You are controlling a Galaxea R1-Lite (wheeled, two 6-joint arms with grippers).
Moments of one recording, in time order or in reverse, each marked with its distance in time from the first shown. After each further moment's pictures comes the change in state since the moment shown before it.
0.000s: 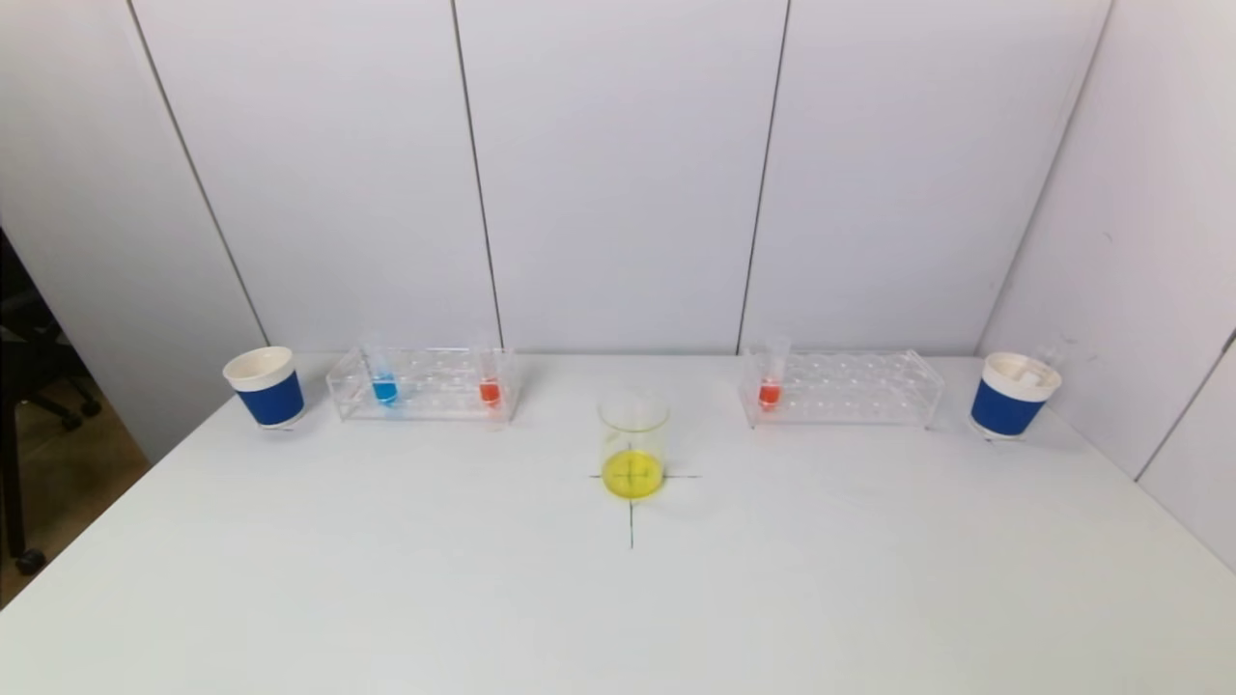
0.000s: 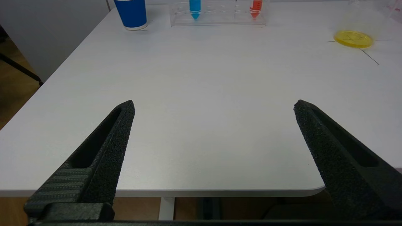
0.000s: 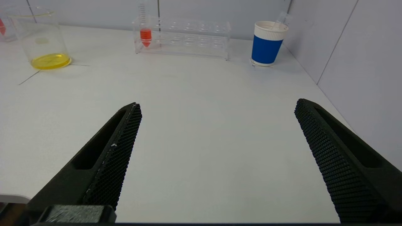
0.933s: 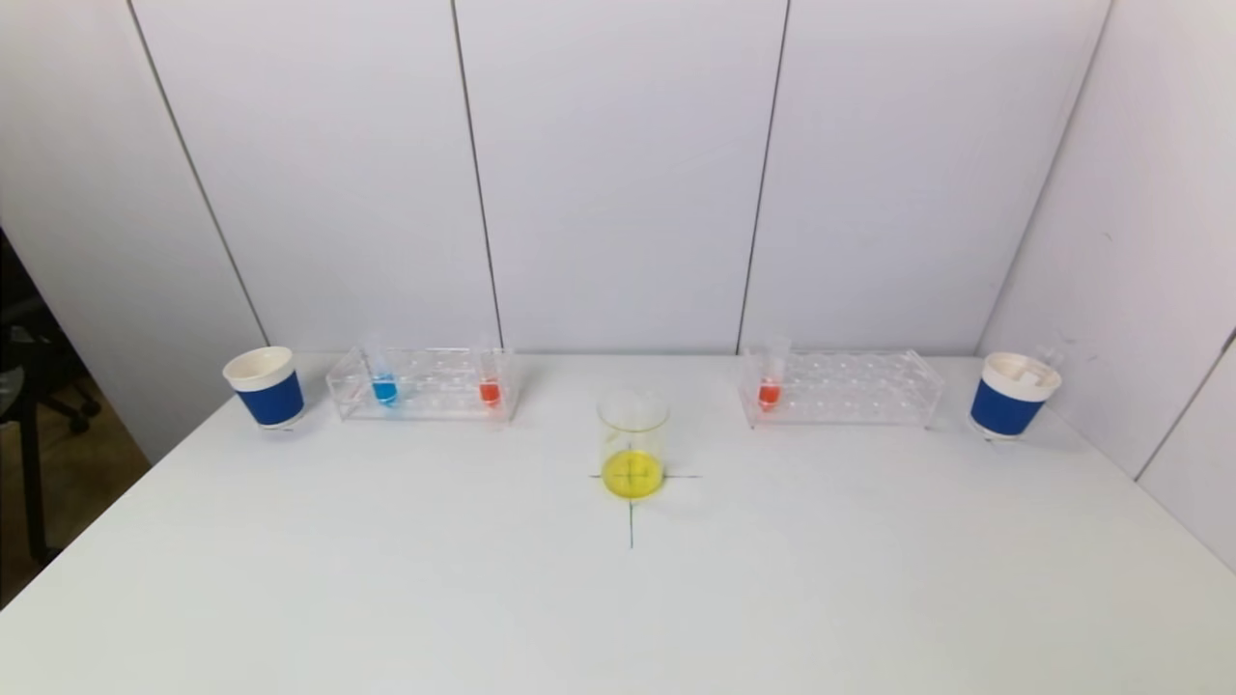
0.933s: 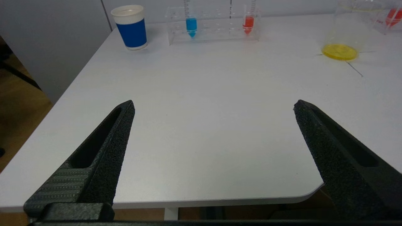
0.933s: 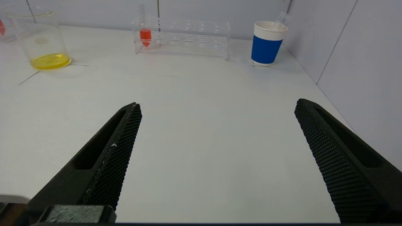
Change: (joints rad) left arm 0.000 0.042 -0.127 0.023 -0.009 0.023; right arm 0.000 0.000 0.000 0.000 0.000 0.000
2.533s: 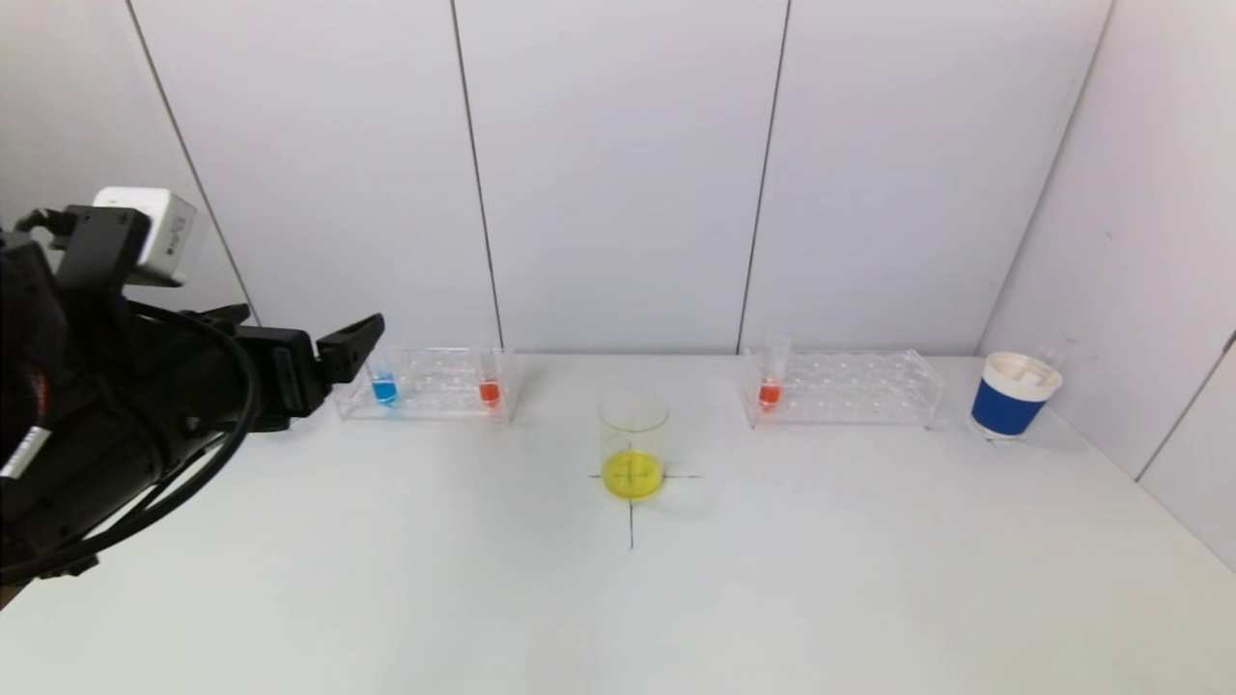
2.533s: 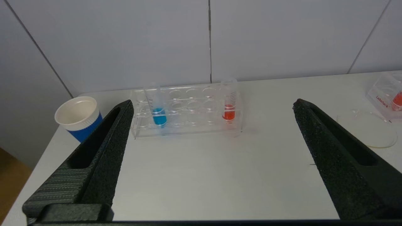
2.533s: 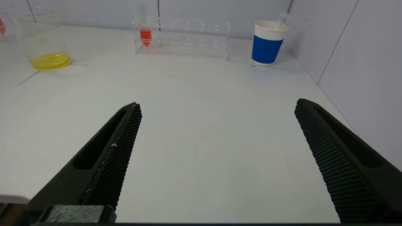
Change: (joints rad) left arm -0.350 1.283 -0.429 -0.837 0.311 -0.025; right arm 0.000 0.000 0.000 0.000 0.000 0.000
